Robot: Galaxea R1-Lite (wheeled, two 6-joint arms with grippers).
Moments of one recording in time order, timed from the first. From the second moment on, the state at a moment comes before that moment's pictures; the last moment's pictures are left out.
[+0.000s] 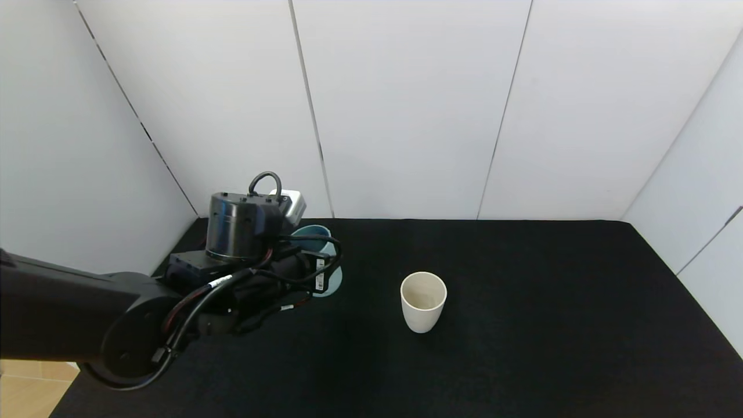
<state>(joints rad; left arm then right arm) -0.48 1.80 -0.85 -0.54 0.24 -0.12 0.01 0.00 0.00 0.00 0.00 0.01</state>
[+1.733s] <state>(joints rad) -0.44 2.10 -0.84 -0.77 0.26 -0.11 0.01 0.00 0.00 0.00 0.00 0.01</state>
